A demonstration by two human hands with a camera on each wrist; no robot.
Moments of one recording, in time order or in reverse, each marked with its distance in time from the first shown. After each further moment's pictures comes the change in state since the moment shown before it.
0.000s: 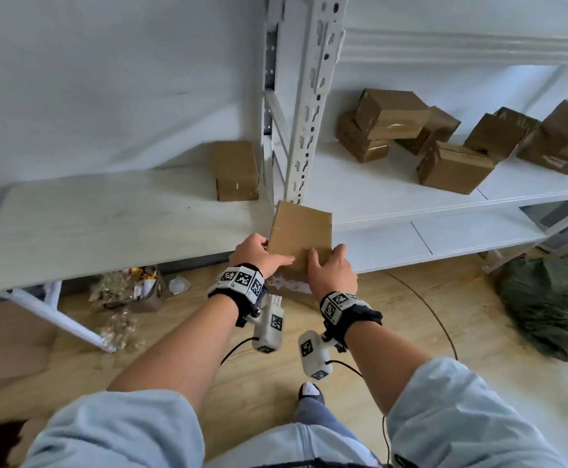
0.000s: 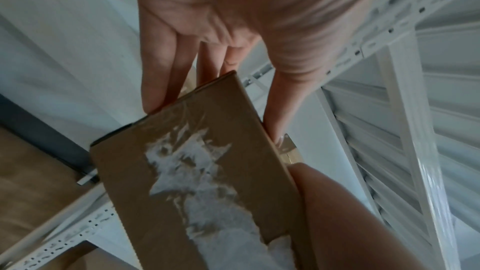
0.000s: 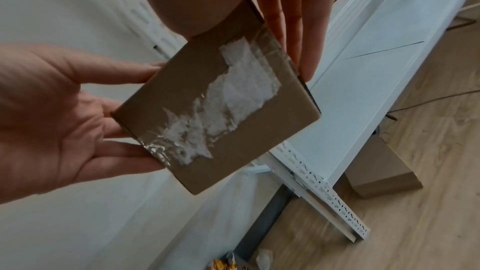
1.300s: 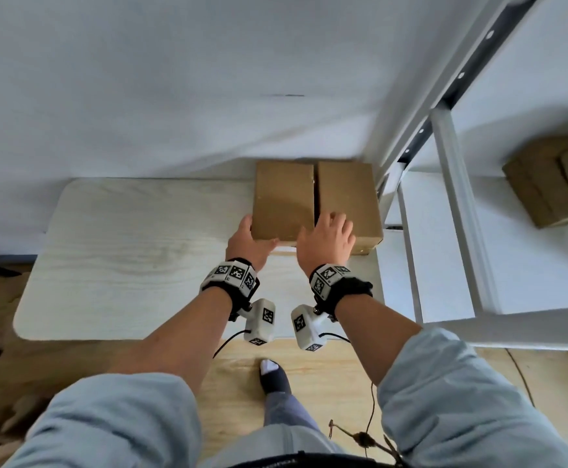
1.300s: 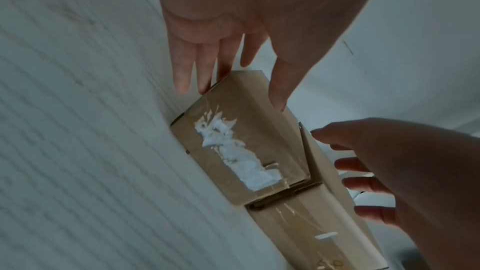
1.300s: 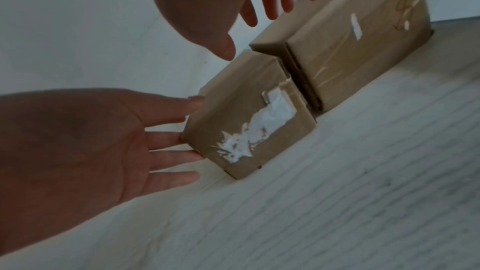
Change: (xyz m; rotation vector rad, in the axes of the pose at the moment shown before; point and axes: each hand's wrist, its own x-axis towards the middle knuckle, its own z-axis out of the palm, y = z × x) left_hand 0.333 -0.114 -0.147 -0.233 0.164 -0.251; right_hand 0.215 -0.278 0.250 -0.318 -0.090 -0.357
